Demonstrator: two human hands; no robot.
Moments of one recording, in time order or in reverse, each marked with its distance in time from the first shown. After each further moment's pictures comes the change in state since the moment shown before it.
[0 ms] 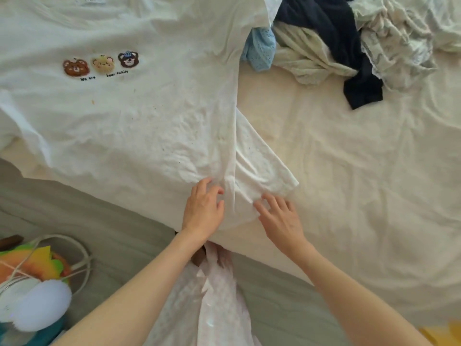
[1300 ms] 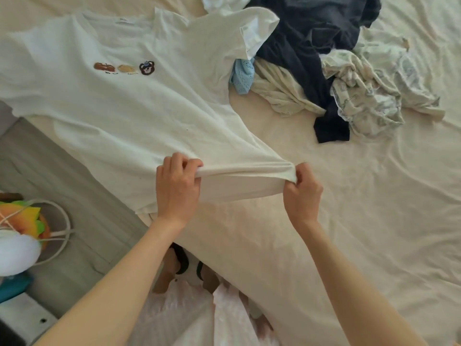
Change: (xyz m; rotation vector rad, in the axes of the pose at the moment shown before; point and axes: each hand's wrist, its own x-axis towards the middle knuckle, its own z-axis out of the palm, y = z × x) left_hand -0.029 0.124 -0.006 0.244 0.797 0.058; right_hand 0.012 0.124 -0.106 0.759 0.444 0.399
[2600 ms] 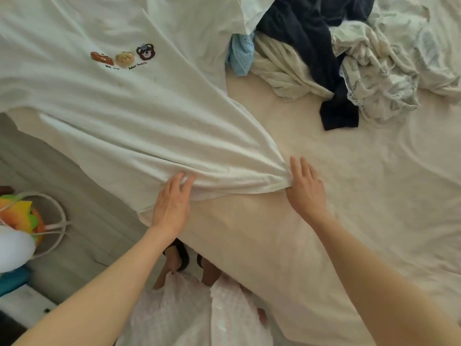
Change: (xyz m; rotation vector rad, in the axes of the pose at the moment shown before) left_hand -0.047 -0.047 0.059 0.103 -0.585 -0.086; right_hand 0.028 0.081 0.017 -0.816 -0.491 -0.115
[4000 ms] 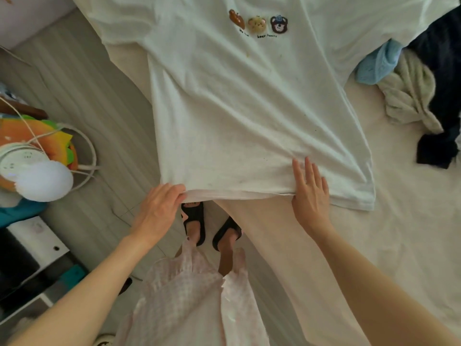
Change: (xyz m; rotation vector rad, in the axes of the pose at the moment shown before) left_hand -0.102 -0.209 0.007 -0.397 0.244 0.021; right_hand -0.034 -0.195 0.037 -0.190 0.003 -0.249
